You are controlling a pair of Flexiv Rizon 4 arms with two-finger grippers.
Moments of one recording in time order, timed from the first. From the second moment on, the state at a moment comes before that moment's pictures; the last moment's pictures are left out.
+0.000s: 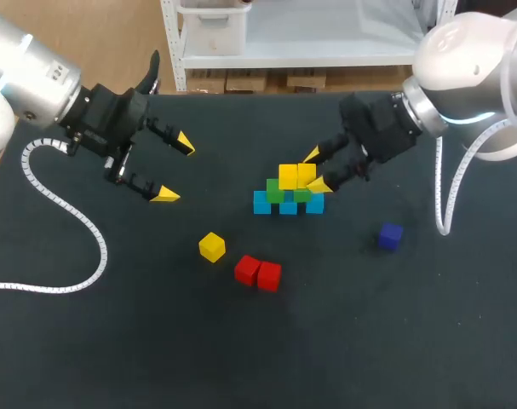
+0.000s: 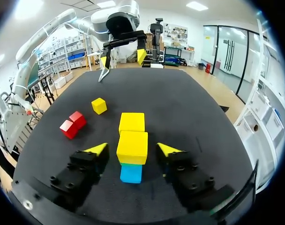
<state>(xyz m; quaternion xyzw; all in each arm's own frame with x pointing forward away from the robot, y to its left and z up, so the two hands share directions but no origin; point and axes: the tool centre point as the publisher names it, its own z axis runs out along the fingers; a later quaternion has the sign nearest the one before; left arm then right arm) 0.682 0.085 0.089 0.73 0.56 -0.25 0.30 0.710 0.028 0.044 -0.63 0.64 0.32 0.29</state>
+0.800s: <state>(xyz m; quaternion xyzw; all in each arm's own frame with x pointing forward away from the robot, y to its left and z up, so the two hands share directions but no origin) 0.682 0.085 0.089 0.73 0.56 -0.25 0.30 0.710 -0.040 0.057 -0.61 0.61 0.39 0.31</state>
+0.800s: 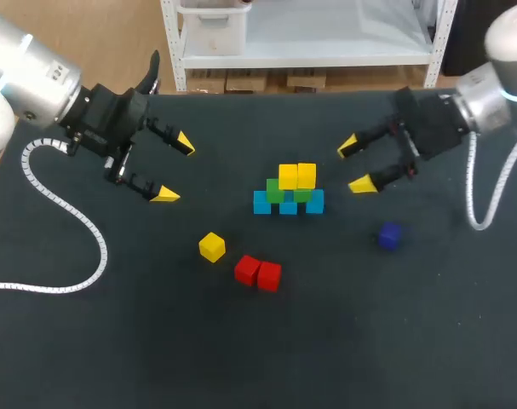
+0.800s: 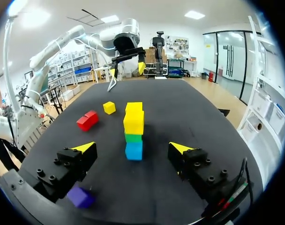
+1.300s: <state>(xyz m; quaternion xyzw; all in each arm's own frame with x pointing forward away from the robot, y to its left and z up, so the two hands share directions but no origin) 0.682 0.085 0.089 0.73 0.56 -0.25 0.30 0.696 -0.088 0.068 -0.62 0.60 0.38 0.33</state>
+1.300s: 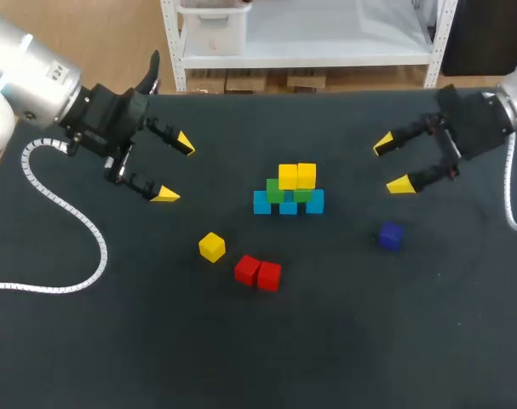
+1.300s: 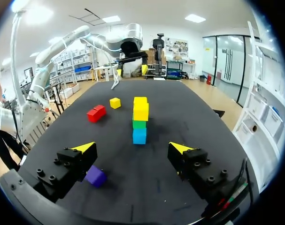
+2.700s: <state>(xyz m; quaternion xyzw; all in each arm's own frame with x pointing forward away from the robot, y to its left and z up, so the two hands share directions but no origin) 0.628 0.044 0.021 0.88 0.41 -0.22 0.12 0.697 -0.090 0.066 -0.62 0.59 0.38 0.33</state>
